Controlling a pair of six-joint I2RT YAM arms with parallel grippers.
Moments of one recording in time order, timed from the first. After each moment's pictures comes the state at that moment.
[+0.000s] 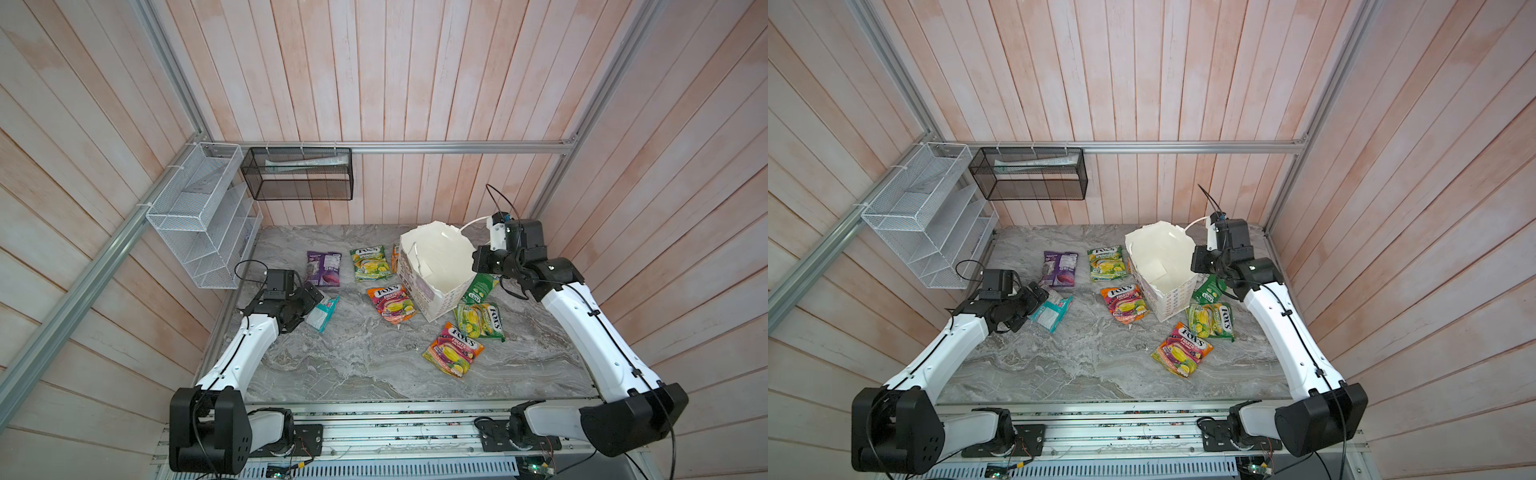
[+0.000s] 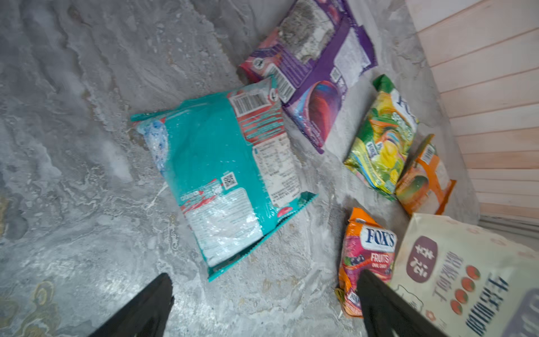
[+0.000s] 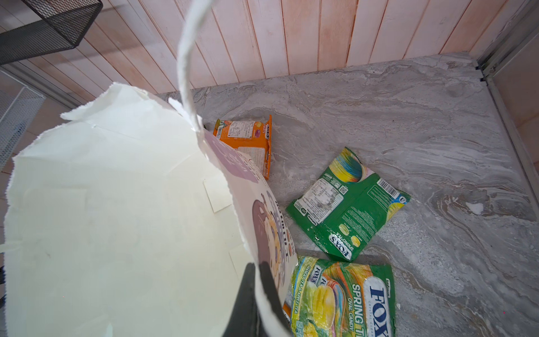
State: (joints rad) left arm -0.05 1.29 0.86 -0.53 0.12 -0.83; right arm 0.29 1.31 1.38 -0.72 -0.06 0.30
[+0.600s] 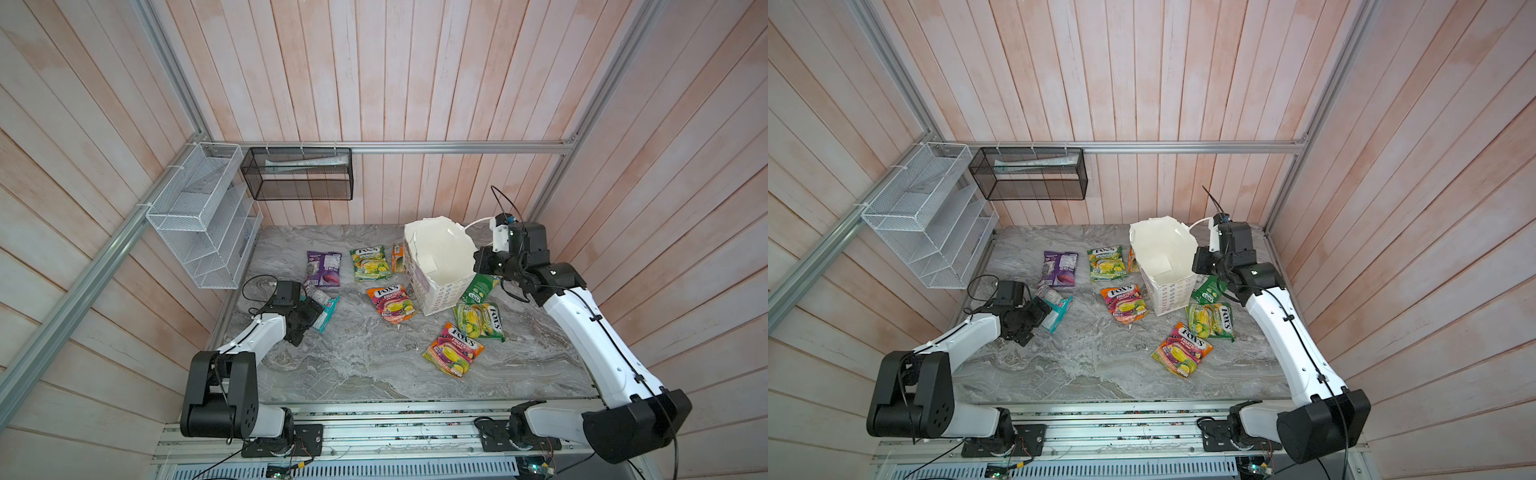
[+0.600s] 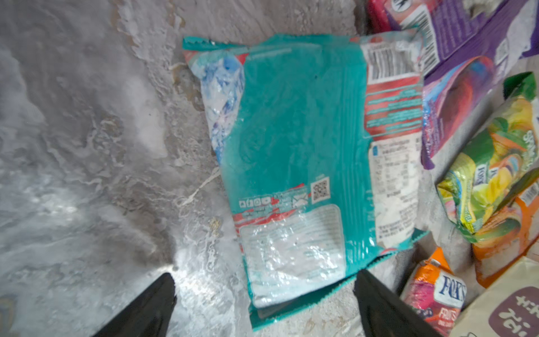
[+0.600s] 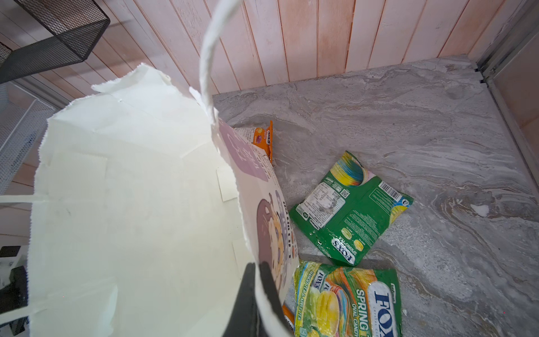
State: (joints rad) left arm -0.04 1.44 0.74 -0.40 0.12 -0.95; right arm 0.28 1.29 1.34 -0.67 -0.07 0.31
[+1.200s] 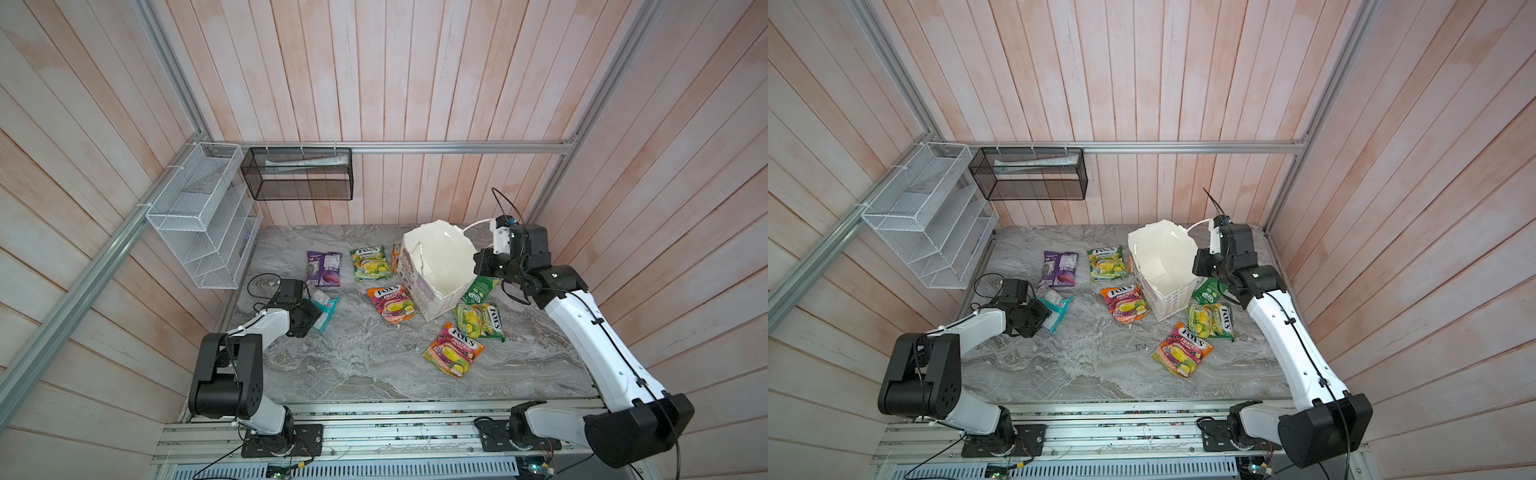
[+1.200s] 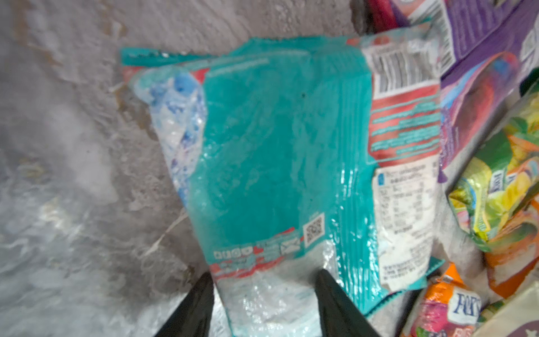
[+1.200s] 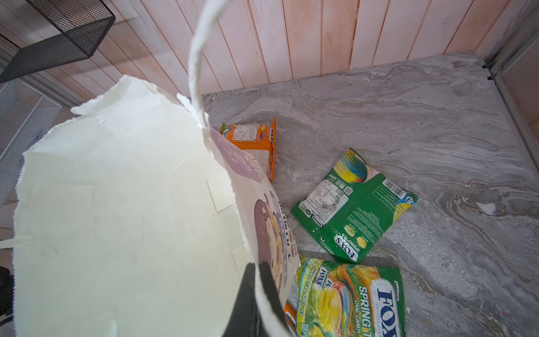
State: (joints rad) left arm -0.04 1.55 0.76 -0.29 0.15 -0.92; right arm 0.27 1.27 1.33 -0.67 -0.09 0.31
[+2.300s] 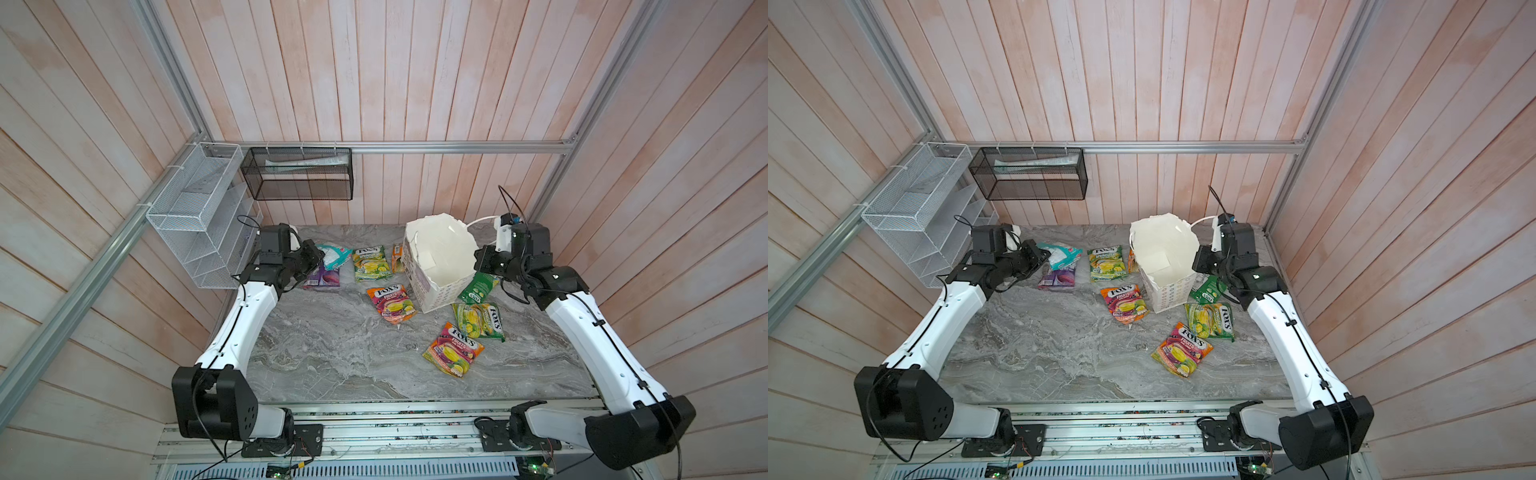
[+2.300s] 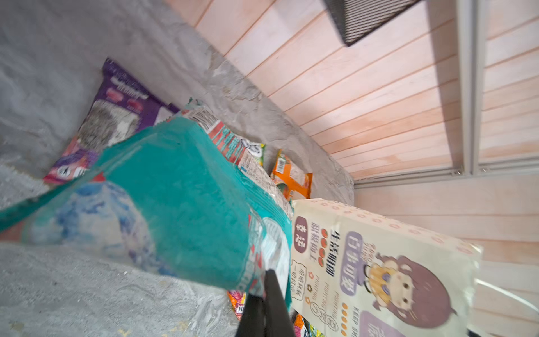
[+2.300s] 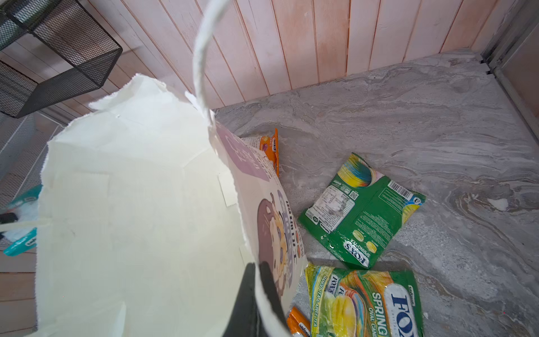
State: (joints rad) left arm -0.09 1.42 1.34 -0.48 0.39 -0.70; right arm 0.27 1.26 1.32 -0.63 -0.08 0.40
